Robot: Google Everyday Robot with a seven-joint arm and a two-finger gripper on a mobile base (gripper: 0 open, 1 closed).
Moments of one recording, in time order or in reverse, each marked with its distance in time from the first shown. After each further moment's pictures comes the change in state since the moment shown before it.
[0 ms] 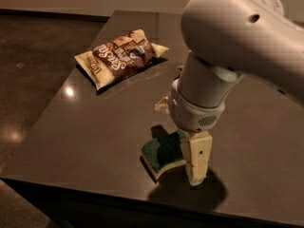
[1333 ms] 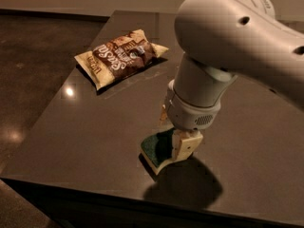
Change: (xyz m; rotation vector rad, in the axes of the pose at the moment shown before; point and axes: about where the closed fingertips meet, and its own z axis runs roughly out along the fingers) arm 0.000 -0.004 0.005 -0.007 0.012 -0.013
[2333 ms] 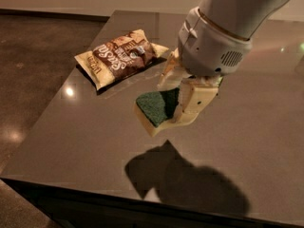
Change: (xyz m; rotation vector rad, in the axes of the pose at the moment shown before) arm -0.023 -0.014 -0.113 0.058 -0.165 0.015
